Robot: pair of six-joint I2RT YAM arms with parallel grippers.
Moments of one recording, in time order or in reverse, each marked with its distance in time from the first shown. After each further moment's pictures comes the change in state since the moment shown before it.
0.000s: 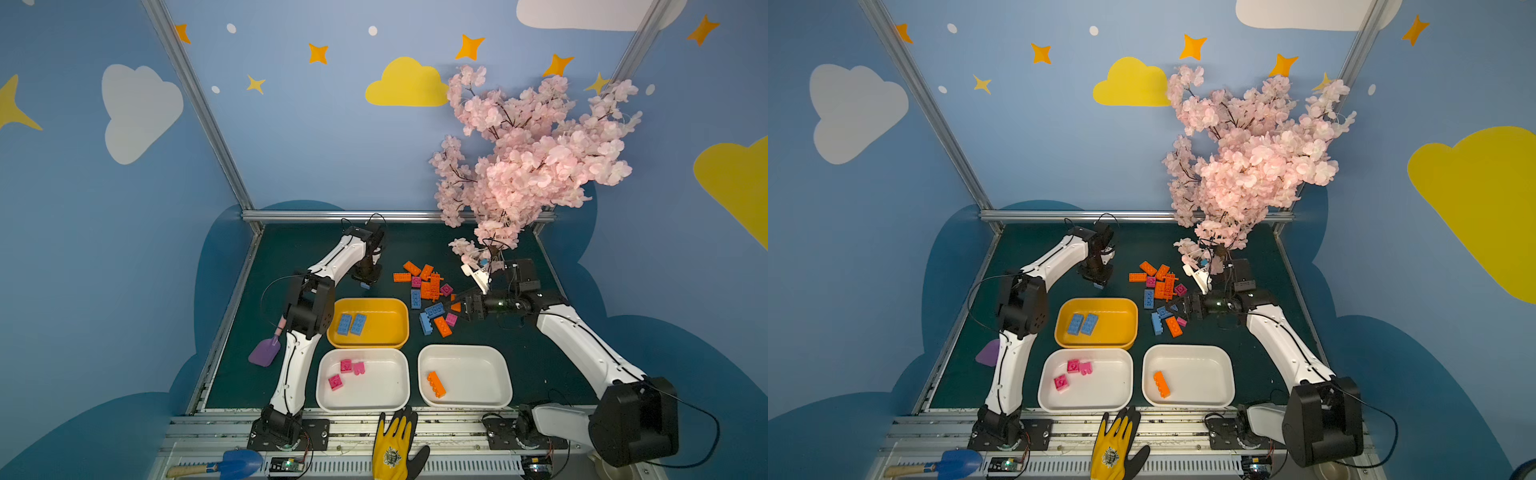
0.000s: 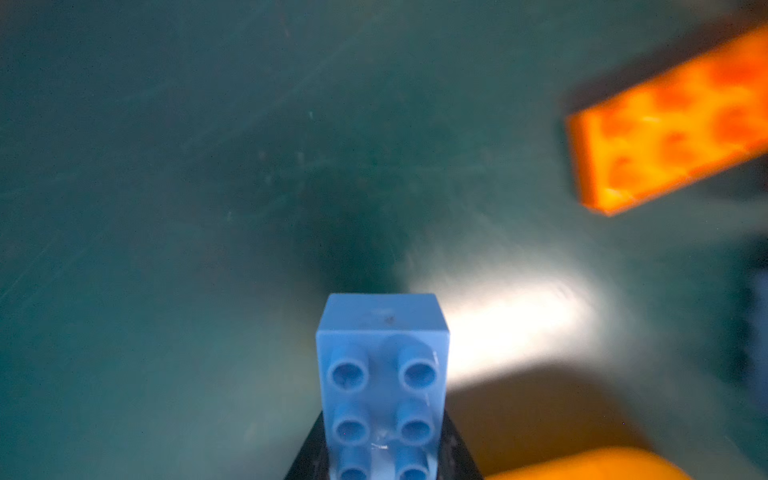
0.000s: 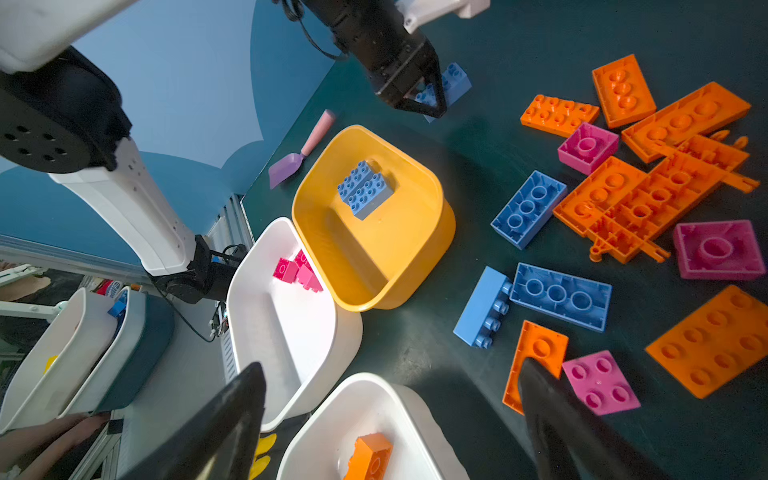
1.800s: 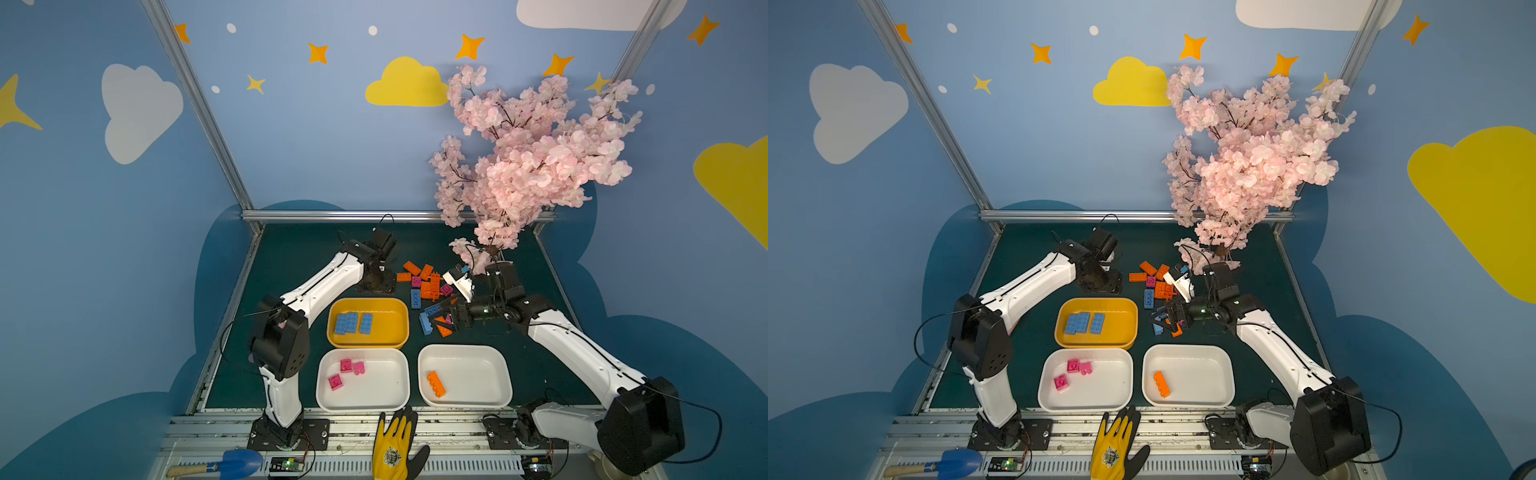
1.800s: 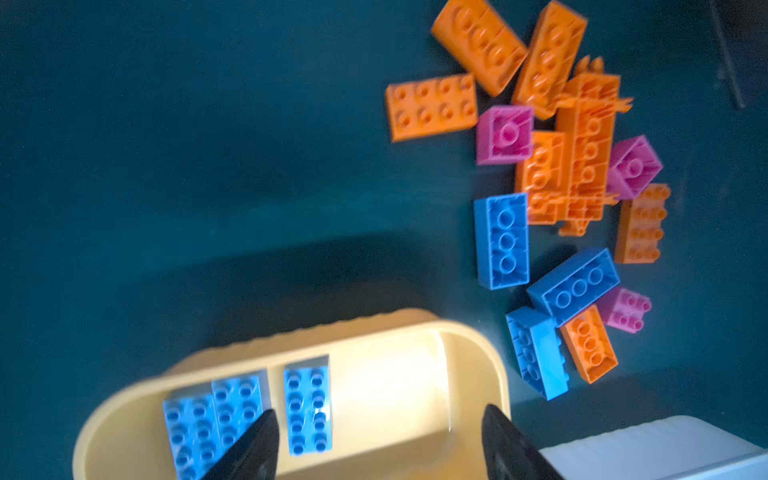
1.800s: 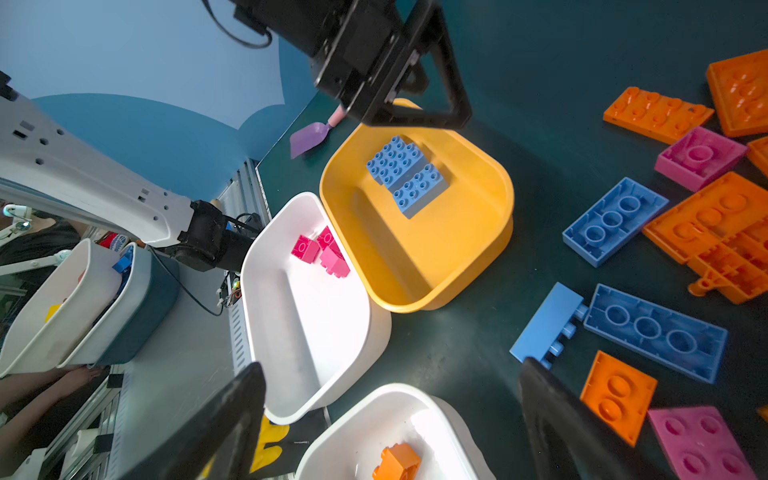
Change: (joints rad) left arm -0.145 -0.314 -0.282 0.179 0.024 -0.343; right arm 0.155 -0.026 -0.022 0.056 0.077 0.035
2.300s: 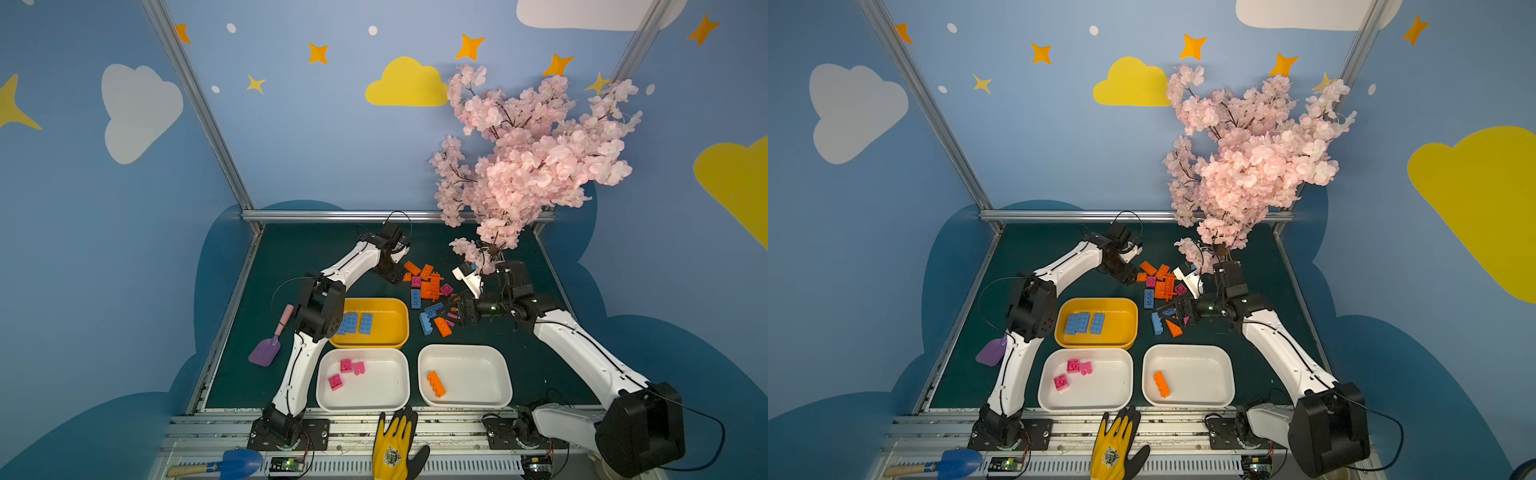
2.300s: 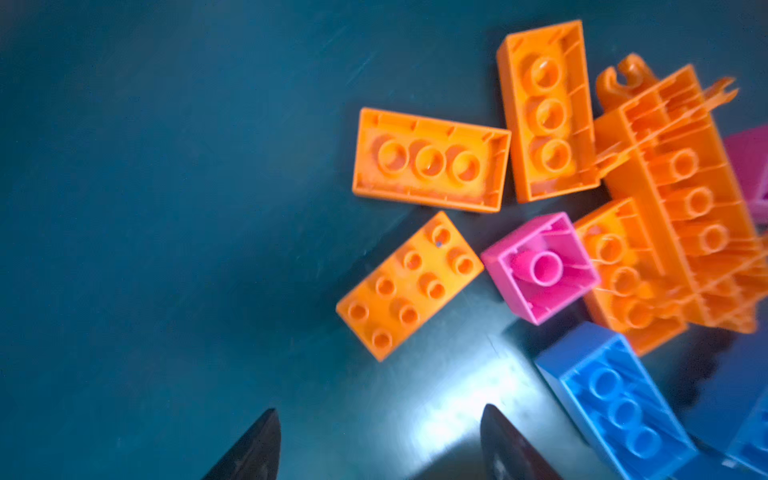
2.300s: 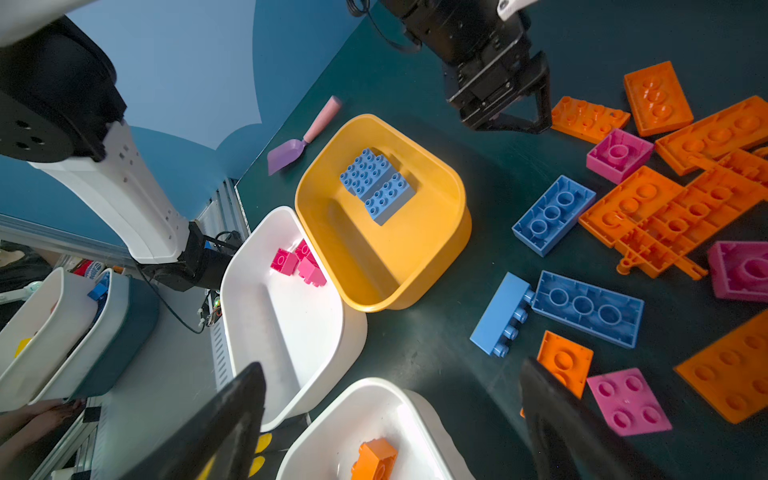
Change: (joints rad) left arm 0.066 0.451 0.353 0.113 0.074 0.612; right arm -0.080 -0.020 0.000 -0.023 0.005 -0.013
